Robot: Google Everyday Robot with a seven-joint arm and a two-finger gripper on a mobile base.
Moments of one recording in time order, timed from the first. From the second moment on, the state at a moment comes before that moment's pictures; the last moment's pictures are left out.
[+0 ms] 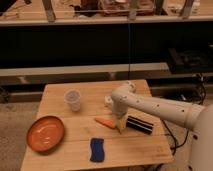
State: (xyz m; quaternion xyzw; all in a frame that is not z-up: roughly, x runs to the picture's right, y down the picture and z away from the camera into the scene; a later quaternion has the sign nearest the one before) arm 0.053 0.174 0.855 -0.31 -0.13 -0.17 0.93
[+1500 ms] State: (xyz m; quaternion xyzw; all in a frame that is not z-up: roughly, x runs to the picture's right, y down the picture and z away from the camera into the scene) arm 0.051 0.186 0.869 -0.34 -0.06 -0.03 0.94
